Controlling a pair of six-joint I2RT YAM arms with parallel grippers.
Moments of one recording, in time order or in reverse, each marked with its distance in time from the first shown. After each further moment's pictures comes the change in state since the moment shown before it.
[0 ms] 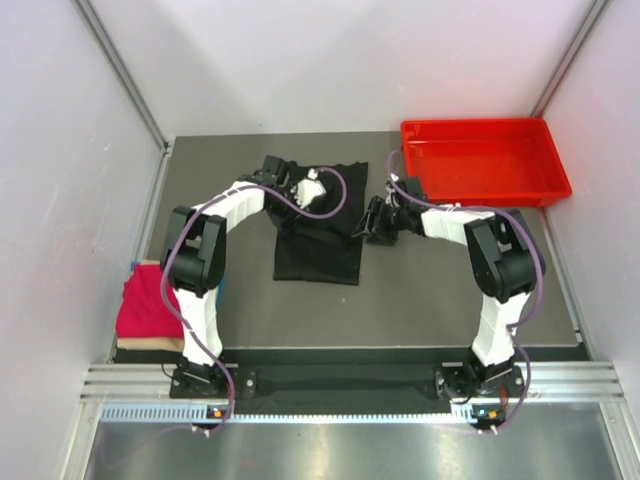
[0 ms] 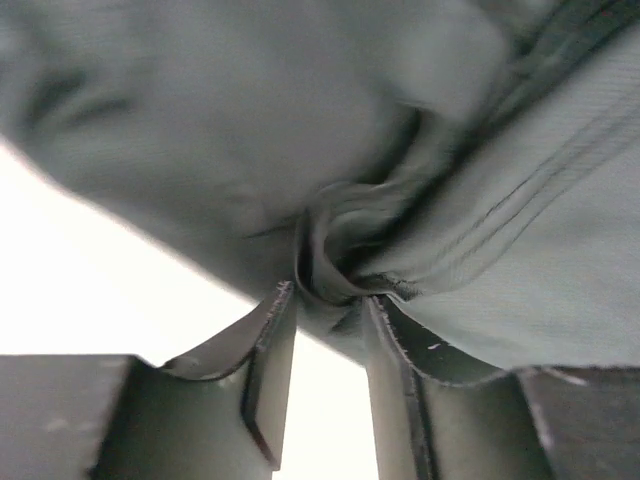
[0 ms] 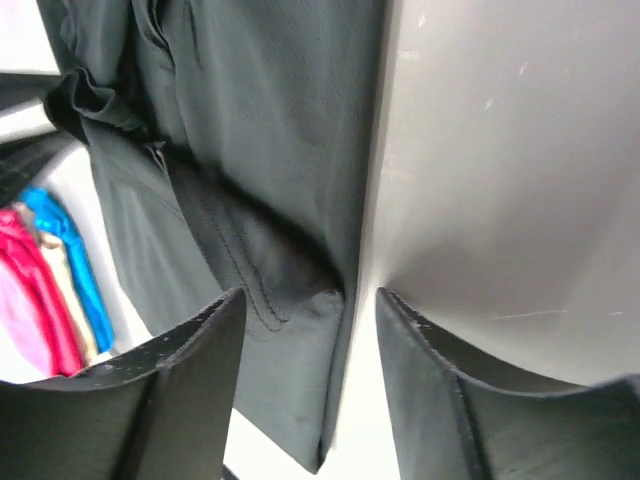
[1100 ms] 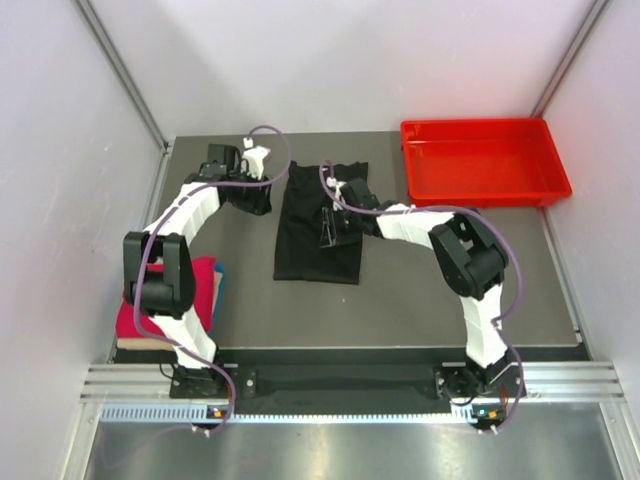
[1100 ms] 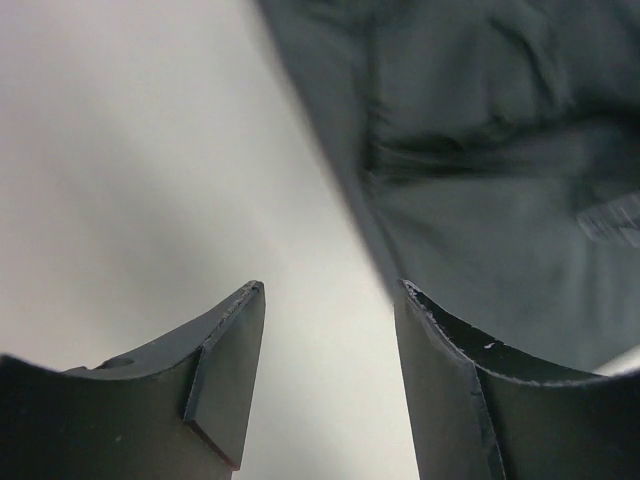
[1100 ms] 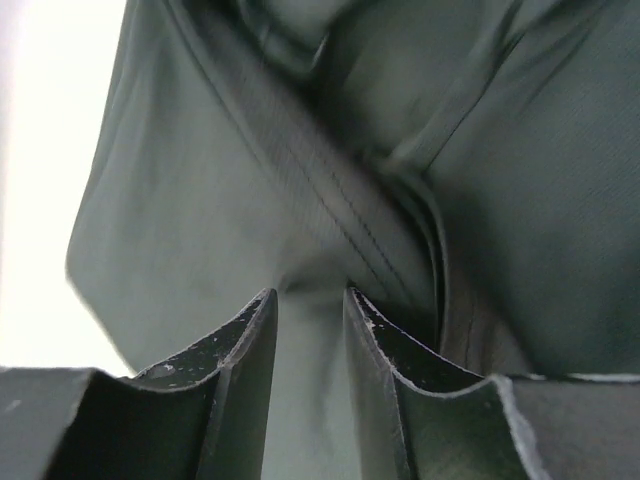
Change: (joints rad) left arm 0.227 -0.245 -0.082 0.077 0.110 -0.476; right arm 0.262 0.131 0.227 -0.073 0.139 -0.309
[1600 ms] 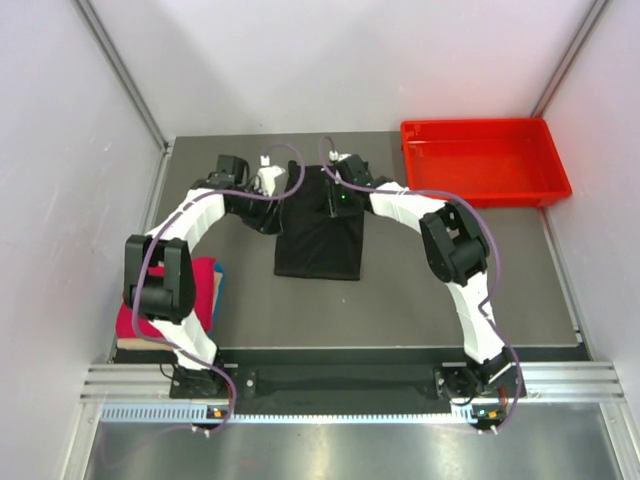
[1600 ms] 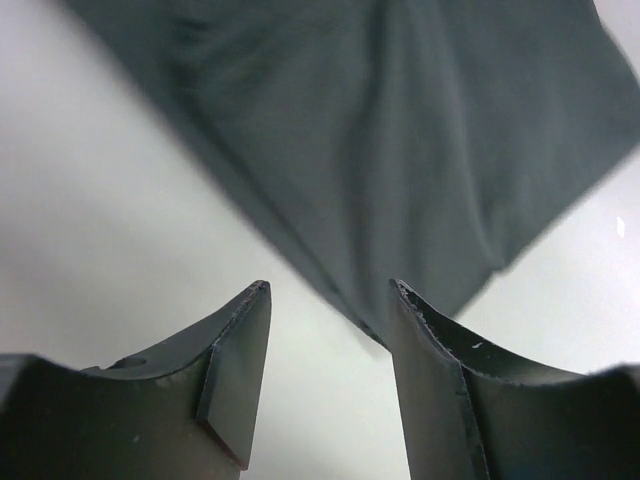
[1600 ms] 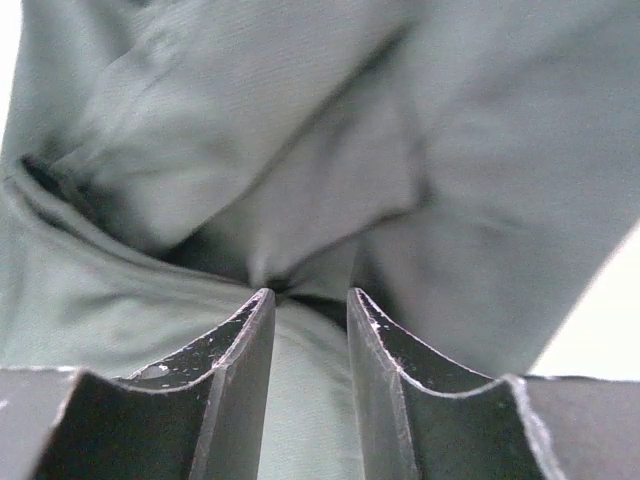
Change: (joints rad) left arm -0.041 -0.026 -0.064 -0.137 0.180 0.098; right arm -0.052 0.196 0.373 -0.166 0.274 -0.074
